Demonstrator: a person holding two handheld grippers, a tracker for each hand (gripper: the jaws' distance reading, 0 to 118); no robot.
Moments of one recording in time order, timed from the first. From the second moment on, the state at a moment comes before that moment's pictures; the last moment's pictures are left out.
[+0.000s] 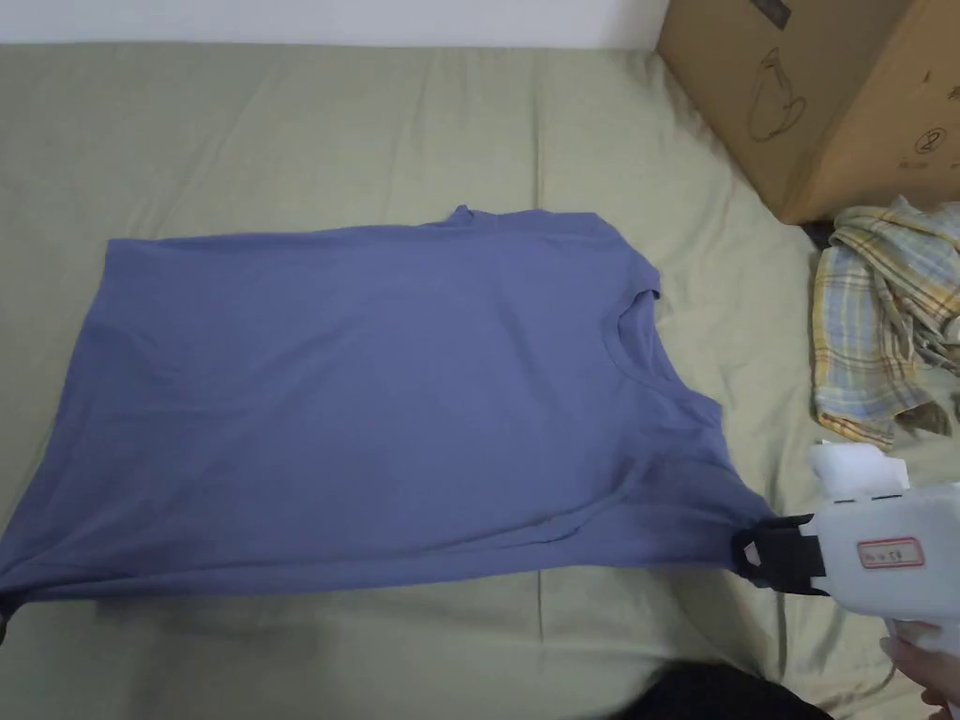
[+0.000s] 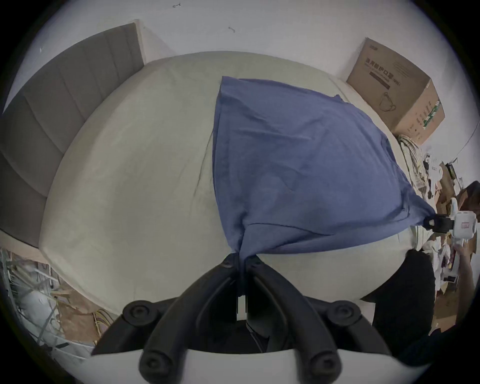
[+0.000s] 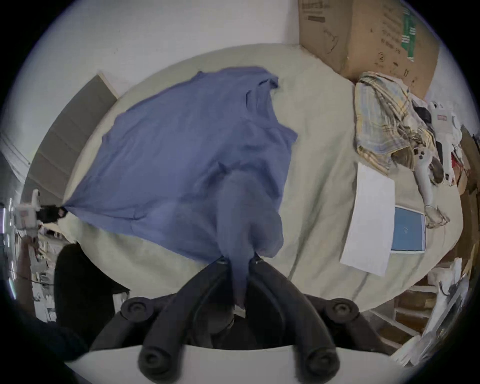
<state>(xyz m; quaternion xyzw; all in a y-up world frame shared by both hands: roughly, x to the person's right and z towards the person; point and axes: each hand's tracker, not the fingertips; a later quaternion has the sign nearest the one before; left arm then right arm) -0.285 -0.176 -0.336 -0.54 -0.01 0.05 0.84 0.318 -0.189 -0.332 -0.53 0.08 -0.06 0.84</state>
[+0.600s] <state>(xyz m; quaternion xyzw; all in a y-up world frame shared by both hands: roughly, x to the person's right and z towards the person) -0.293 -0.203 -0.578 -0.57 0.00 0.05 0.82 0.309 -0.208 -0.592 -0.54 0.03 -0.11 0.83</state>
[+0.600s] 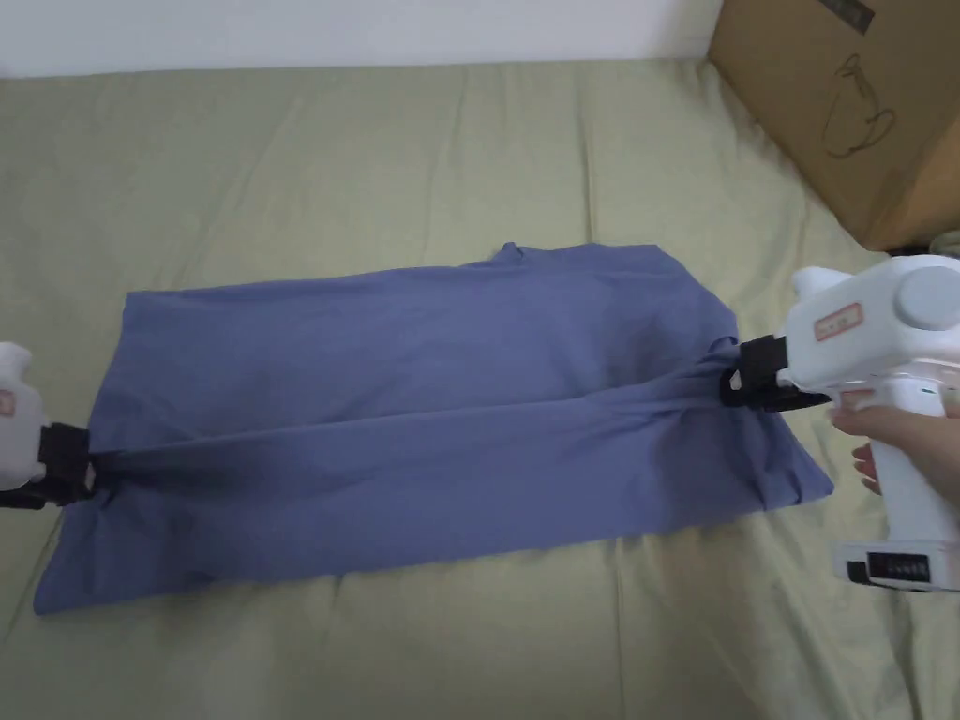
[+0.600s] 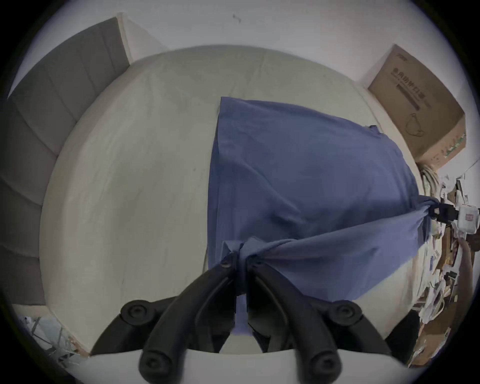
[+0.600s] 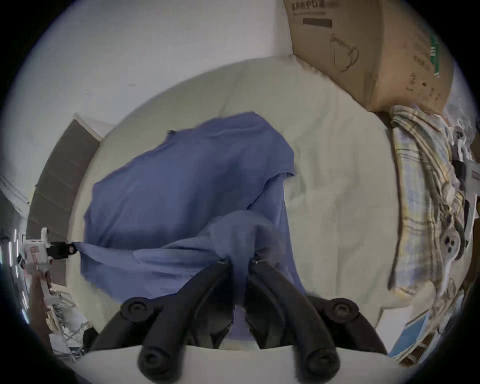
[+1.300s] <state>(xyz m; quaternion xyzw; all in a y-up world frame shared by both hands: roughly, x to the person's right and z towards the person) -0.301 -0.170 -0.425 -0.46 0.00 0.07 0.88 0.279 -0.160 -0.450 -0.44 0.05 -0.10 0.89</state>
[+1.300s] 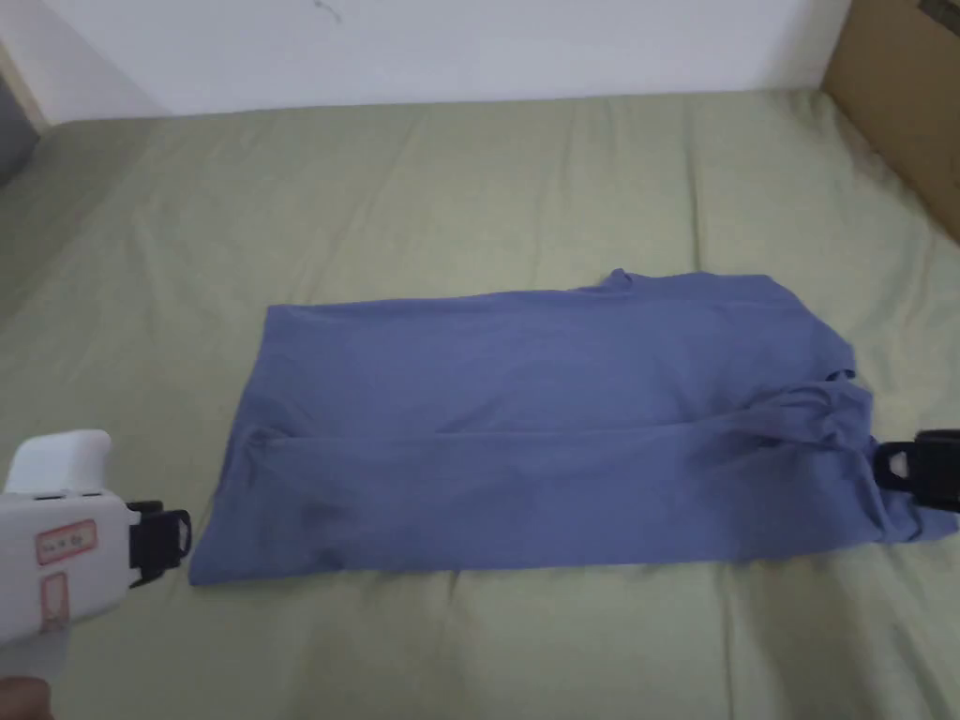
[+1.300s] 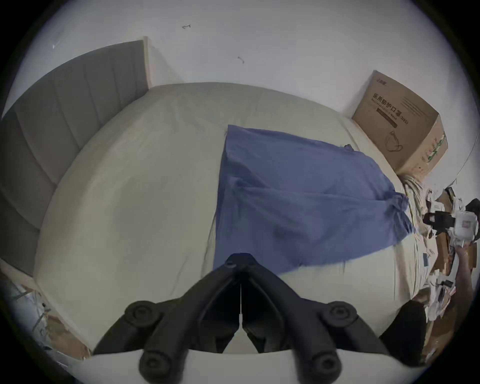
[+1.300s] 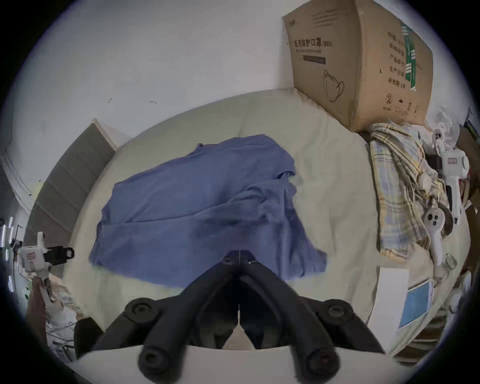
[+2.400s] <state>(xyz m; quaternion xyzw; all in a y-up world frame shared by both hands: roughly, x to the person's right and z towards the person) -0.287 -0.207 -0.480 -0.51 0.00 0.01 0.86 0.344 -0.225 -0.503 -0.51 0.01 -0.18 0.84</state>
